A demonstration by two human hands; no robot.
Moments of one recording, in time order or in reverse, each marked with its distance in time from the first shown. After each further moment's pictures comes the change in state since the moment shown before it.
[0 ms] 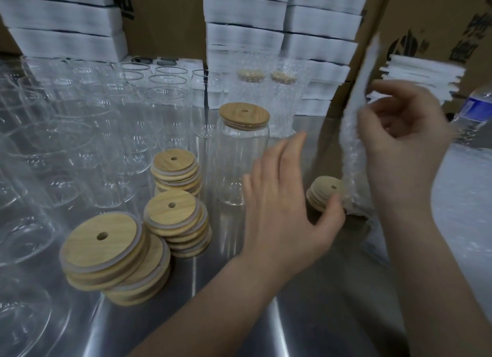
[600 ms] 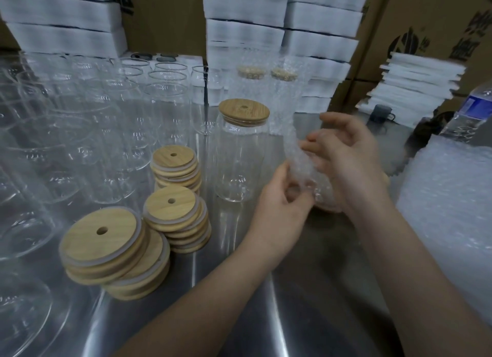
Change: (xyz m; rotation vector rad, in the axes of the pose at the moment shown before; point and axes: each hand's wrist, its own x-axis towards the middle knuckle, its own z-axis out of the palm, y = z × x) left_hand 0.003 -0.015 0.019 -0.876 -0.242 -0.582; right_hand -0.018 0.009 0.029 0.238 -0.174 0.573
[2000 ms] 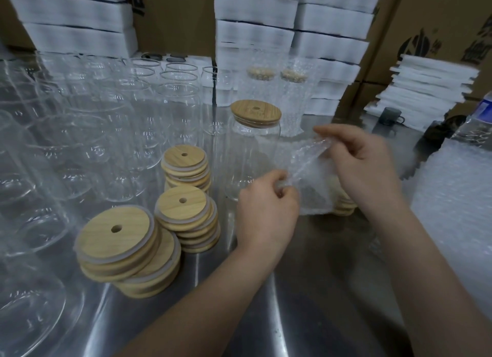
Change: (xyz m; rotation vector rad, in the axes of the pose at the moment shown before) left_hand 0.003 0.000 -0.021 0.617 0.367 0.028; right_hand 0.001 0.003 -0.014 -0.607 -0.131 -0.311
